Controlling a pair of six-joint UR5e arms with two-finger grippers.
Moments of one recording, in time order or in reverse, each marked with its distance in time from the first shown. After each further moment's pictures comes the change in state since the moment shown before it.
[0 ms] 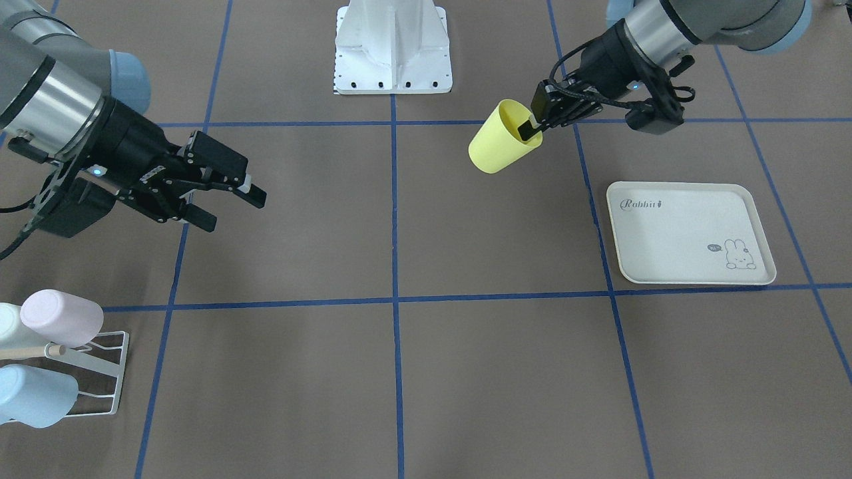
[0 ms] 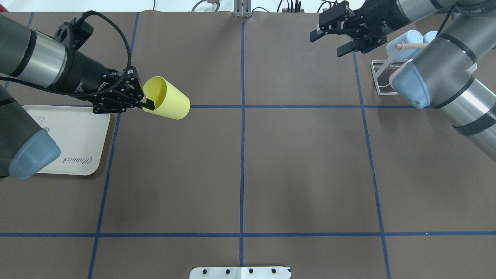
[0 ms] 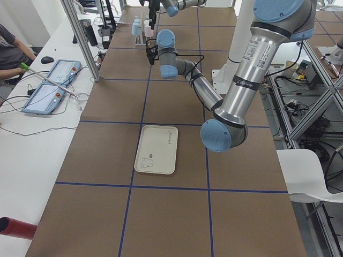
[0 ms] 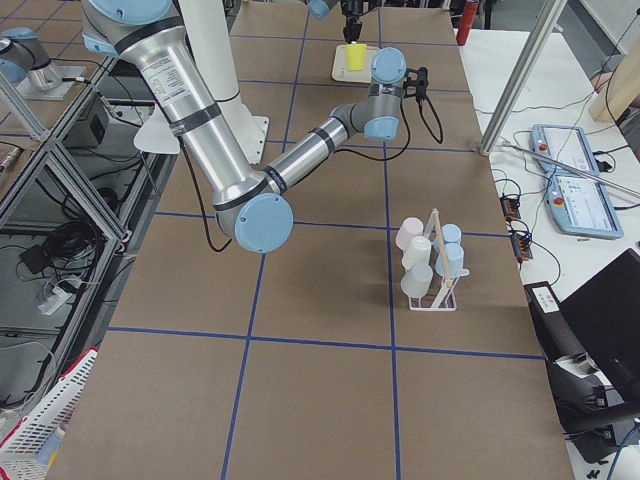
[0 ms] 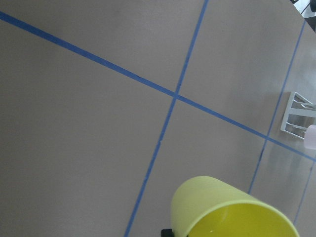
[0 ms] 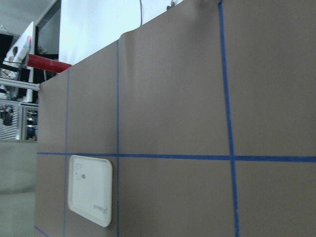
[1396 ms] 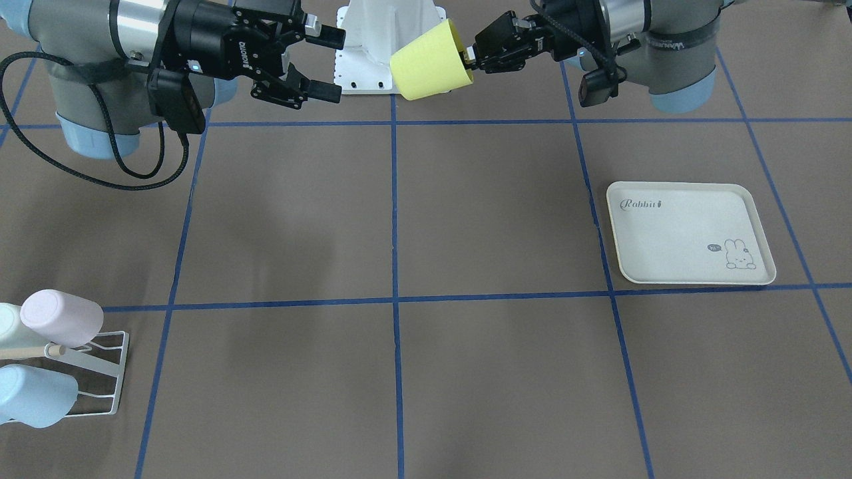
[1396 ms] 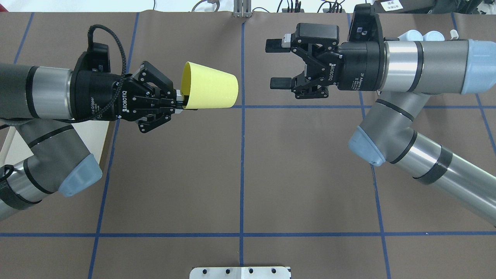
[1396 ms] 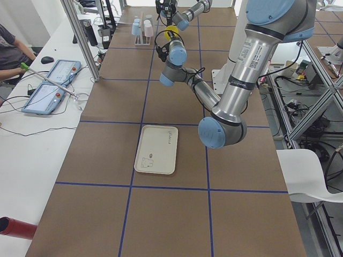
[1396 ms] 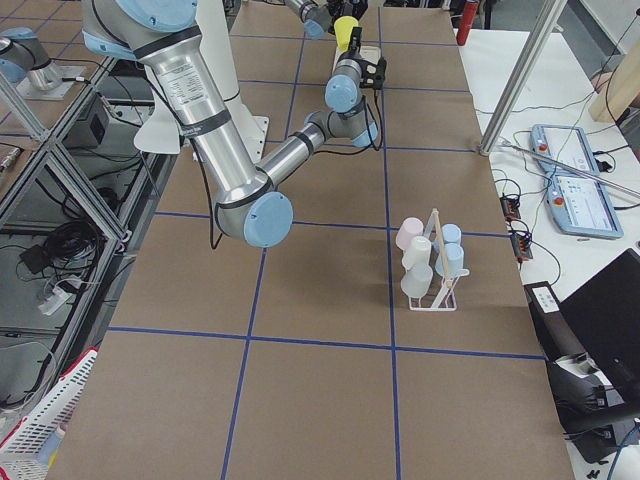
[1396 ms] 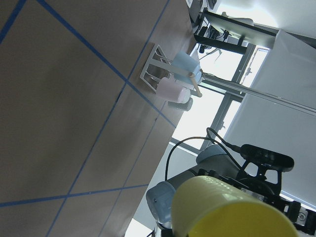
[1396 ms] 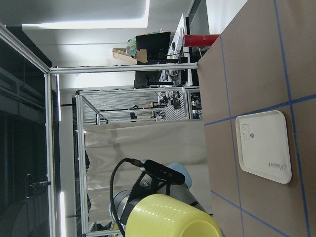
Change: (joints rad) left arm 0.105 -0.011 0.121 -0.839 0.245 -0.657; right arm -0.191 -0.008 -0.009 0.731 -0.326 0.511
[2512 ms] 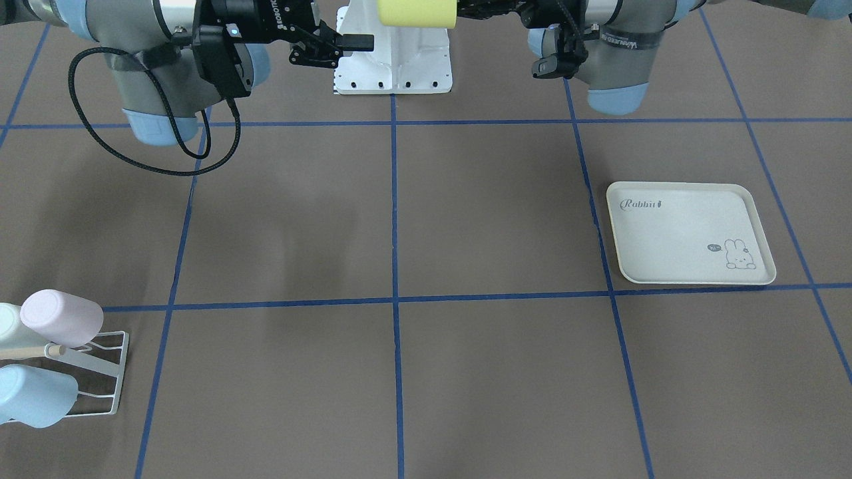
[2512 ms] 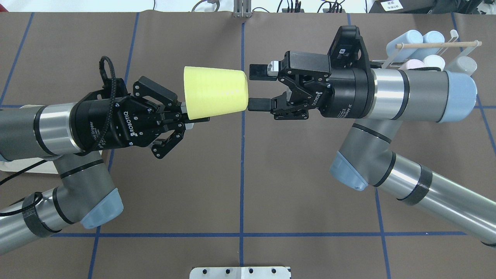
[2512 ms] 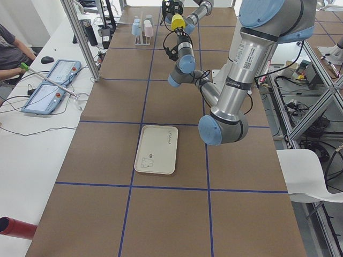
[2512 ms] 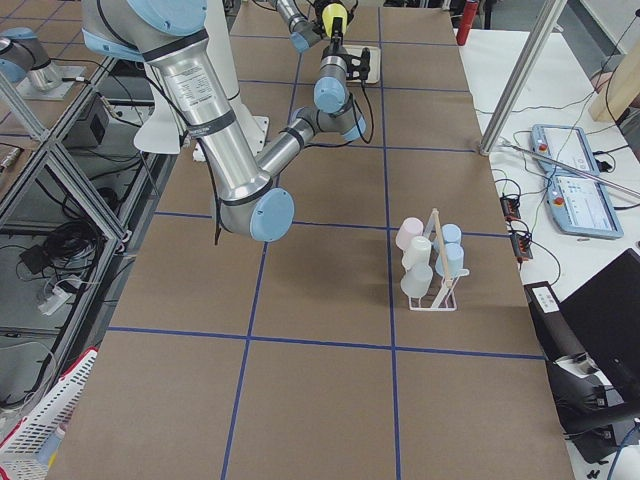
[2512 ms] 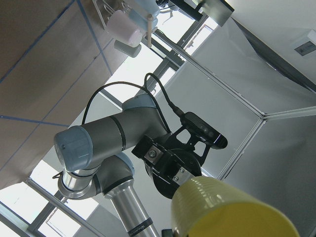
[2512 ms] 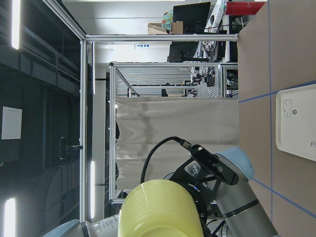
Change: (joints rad) left arm 0.137 -0.016 0.027 -0.249 0.222 -0.188; right arm -0.089 0.022 0.013 0.093 -0.051 -0.069
